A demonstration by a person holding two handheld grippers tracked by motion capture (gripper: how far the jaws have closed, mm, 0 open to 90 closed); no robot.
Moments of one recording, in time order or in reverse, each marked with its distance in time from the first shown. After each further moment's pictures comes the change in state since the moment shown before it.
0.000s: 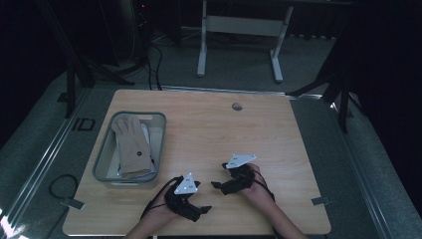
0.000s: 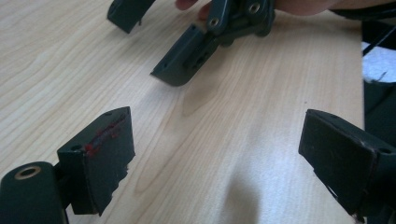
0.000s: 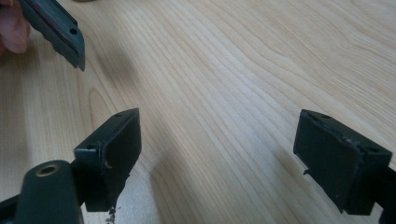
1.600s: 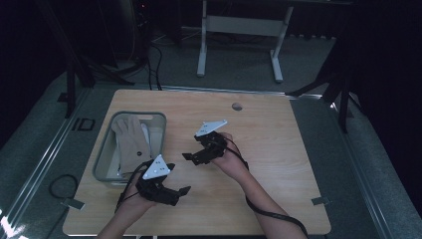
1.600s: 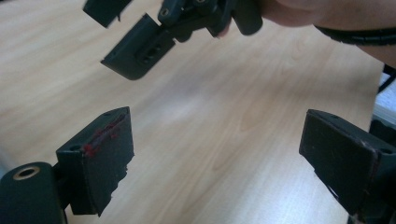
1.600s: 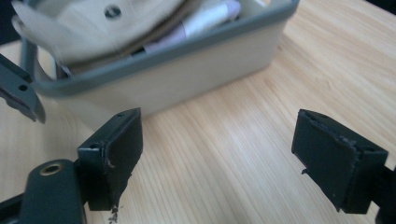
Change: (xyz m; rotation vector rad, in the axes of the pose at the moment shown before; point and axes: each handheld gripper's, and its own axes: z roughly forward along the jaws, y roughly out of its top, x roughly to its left) left arm 0.019 0.026 -0.084 -0.057 0.151 -0.103; right arm 0.005 0.129 0.029 -0.031 0.043 -0.066
